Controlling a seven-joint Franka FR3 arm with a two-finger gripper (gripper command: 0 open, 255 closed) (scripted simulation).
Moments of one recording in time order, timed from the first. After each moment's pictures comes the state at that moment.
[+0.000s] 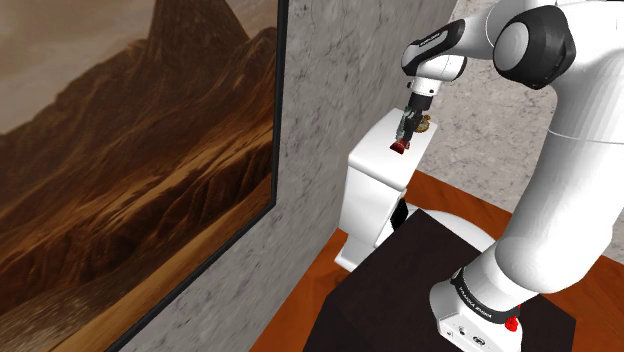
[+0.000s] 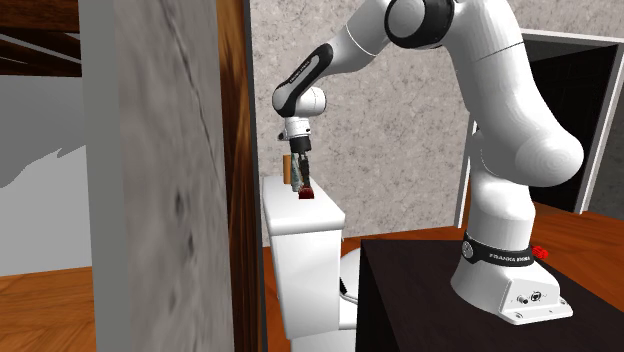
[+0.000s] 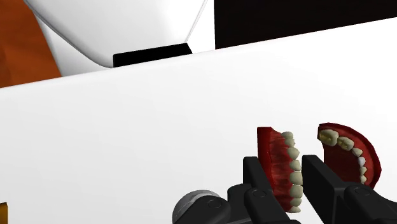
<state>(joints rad) -0.21 0.38 -0.53 -1.84 0.24 1.90 -0.95</state>
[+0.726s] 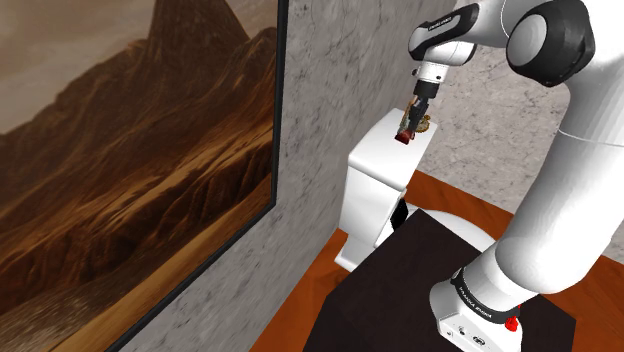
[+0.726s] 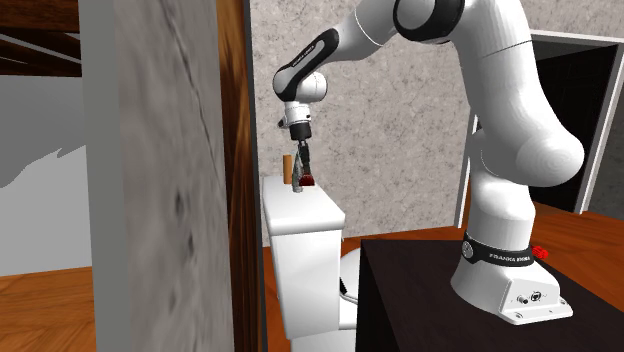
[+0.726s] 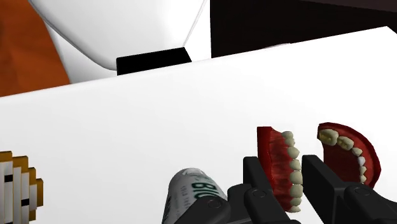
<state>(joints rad) -0.20 0.32 -0.55 -1.80 0.20 1.81 -0.93</state>
